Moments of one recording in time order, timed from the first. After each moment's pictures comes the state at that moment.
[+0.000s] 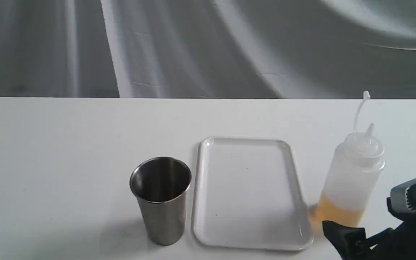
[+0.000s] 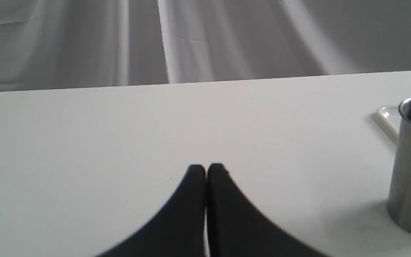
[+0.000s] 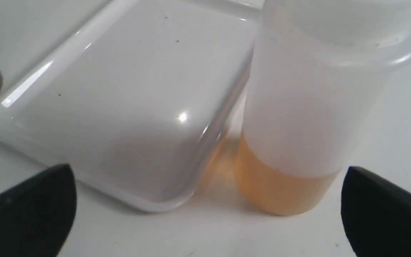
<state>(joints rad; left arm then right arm) -0.02 0.00 0.00 -0.01 0.27 0.04 0.06 1.25 -0.21 -0.31 -0.42 0.19</state>
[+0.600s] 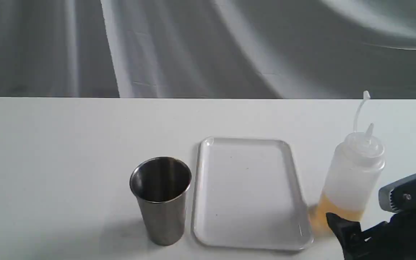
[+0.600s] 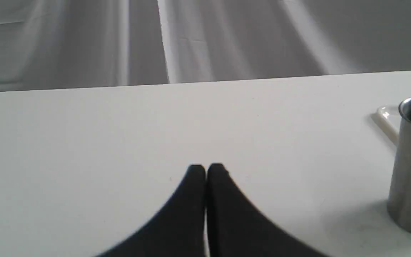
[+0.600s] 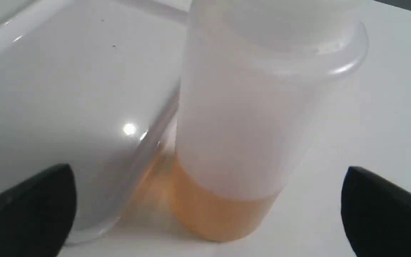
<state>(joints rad) -0.02 0.00 0.00 -0.01 0.27 0.04 0.06 1.45 -0.21 -0.03 -0.64 -0.15</state>
